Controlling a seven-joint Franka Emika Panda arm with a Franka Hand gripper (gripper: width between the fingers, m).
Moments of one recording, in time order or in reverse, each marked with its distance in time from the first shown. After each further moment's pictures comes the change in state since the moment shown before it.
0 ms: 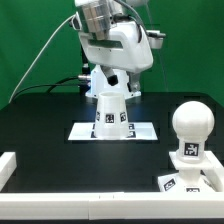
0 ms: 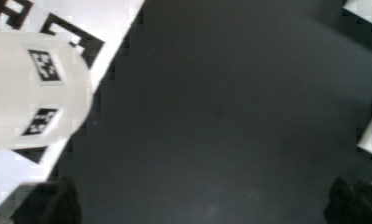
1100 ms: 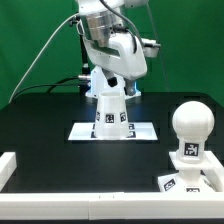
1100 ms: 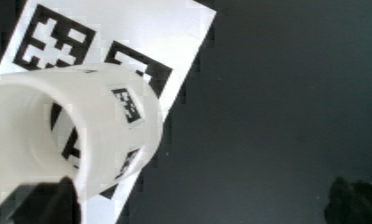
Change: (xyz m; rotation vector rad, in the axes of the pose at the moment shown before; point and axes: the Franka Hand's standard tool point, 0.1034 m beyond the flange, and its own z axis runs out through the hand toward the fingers) arm -0.017 0.057 0.024 -0.059 0.002 0.075
